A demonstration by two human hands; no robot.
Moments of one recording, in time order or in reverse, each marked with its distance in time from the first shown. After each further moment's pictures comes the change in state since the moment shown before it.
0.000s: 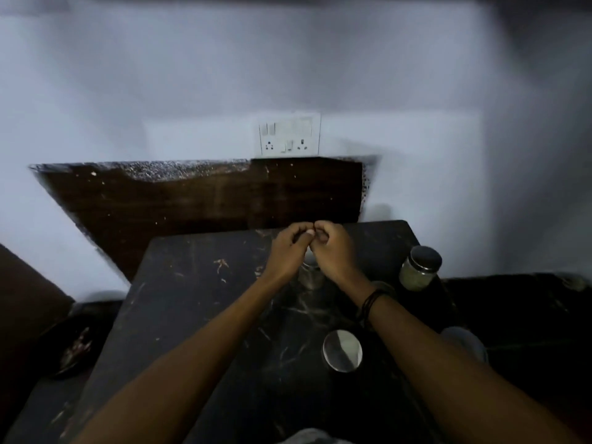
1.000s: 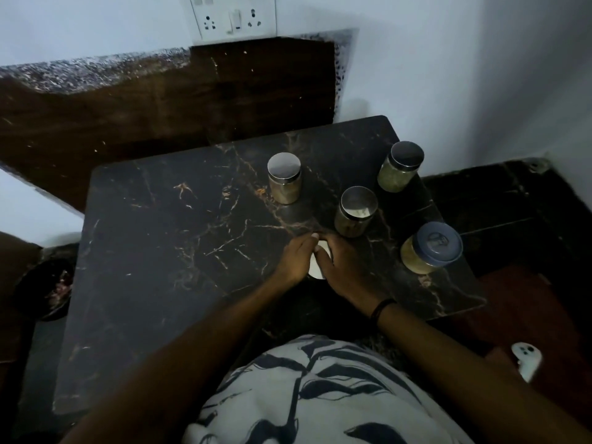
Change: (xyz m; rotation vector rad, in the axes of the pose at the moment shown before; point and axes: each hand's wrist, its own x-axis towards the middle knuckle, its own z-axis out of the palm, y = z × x) left_hand -0.106 -0.118 0.094 -0.045 -0.329 -0.287; right_hand -0.156 0.148 0.011 -0.045 -0.135 0.162
